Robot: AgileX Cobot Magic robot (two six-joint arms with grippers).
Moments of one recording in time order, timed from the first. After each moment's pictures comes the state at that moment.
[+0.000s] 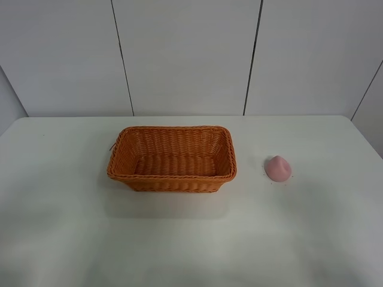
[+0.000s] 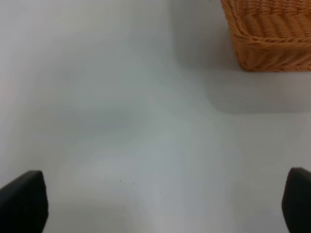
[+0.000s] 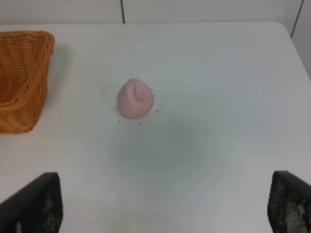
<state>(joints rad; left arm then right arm) -0.02 -0.01 -0.49 0.02 1.05 0.02 0.03 0.00 -0.49 0.01 1.03 -0.01</state>
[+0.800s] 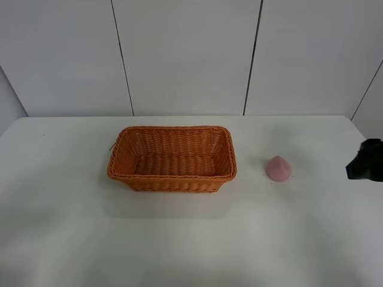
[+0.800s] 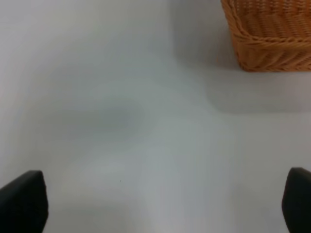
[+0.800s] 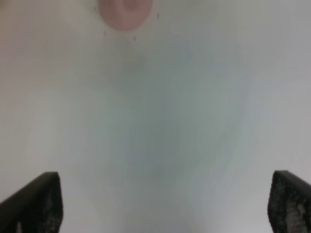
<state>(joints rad) -0.02 -0.01 -0.49 0.02 1.05 0.02 0.03 1.10 -0.85 0.02 0.97 0.00</state>
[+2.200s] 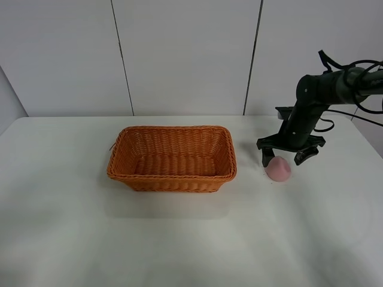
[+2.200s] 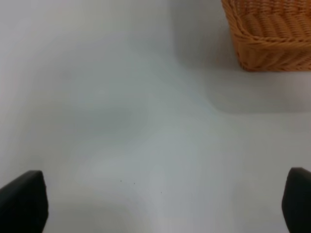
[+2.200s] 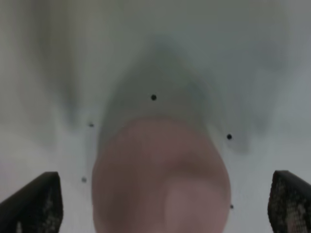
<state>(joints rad) -0.02 -0.01 -0.49 0.02 1.05 0.02 0.11 2.18 -1.52 0.04 0.87 0.00</state>
